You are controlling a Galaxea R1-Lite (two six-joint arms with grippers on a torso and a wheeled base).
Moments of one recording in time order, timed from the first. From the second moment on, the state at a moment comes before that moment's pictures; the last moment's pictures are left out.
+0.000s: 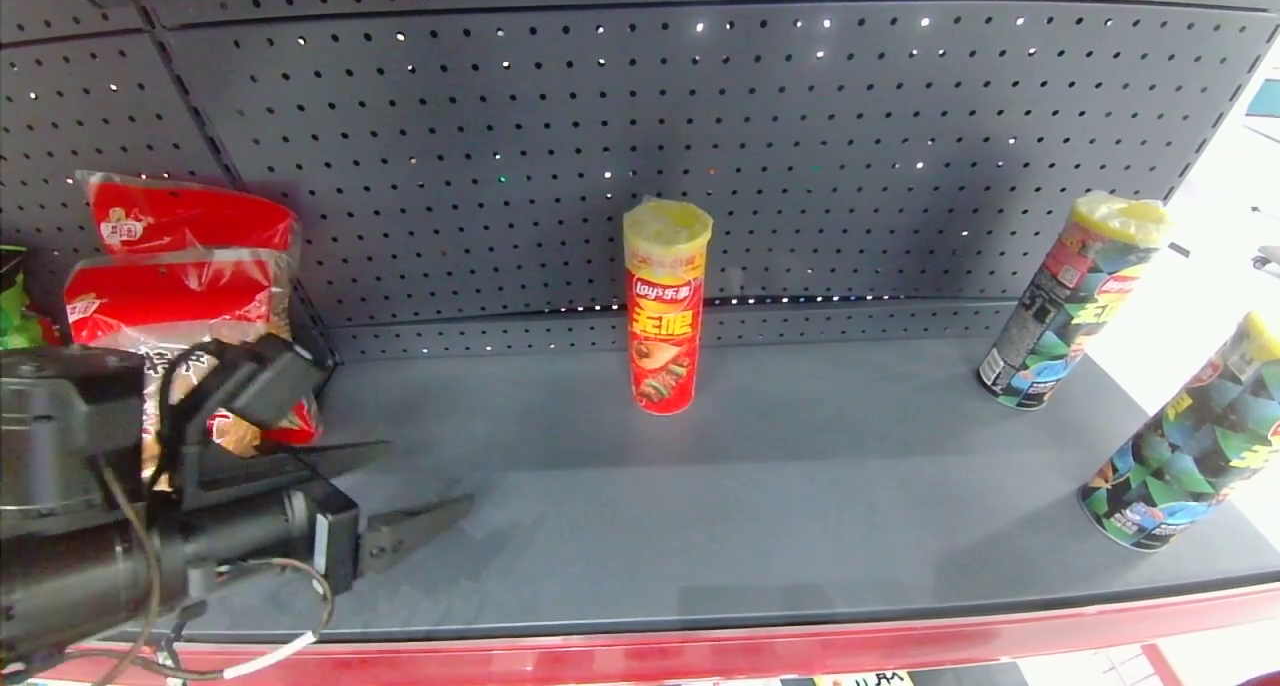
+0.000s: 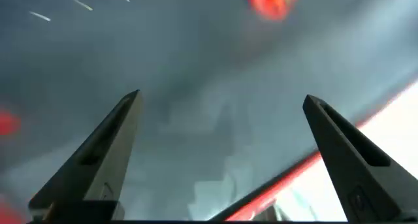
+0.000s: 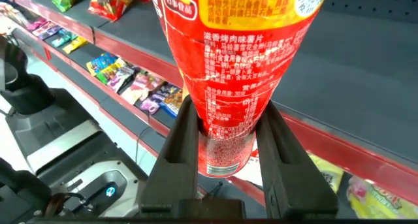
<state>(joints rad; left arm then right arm) -0.32 1.37 -0.45 -0.43 -0.34 0.02 -0.07 0.24 -0.29 0.13 0.81 0.00</state>
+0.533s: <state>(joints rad) -0.37 1.81 -0.80 -0.45 -0.51 0.22 -0.05 0.29 -0.31 0.12 0.91 0.02</state>
